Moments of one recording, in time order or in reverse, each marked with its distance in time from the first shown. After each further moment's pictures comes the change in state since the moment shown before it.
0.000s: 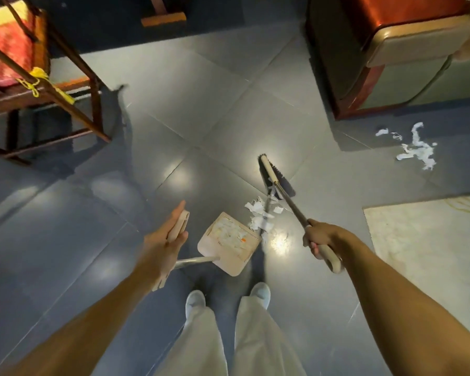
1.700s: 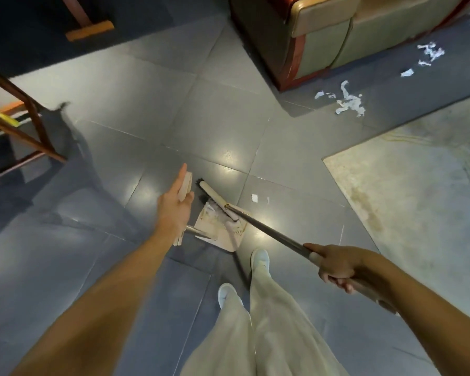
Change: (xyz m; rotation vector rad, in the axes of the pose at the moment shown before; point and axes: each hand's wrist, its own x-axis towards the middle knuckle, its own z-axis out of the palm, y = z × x) left_hand -0.018 -0.037 0.003 0.111 -0.001 0.181; right_hand -0.186 0.148 0.131 -0.253 -0.069 -0.029
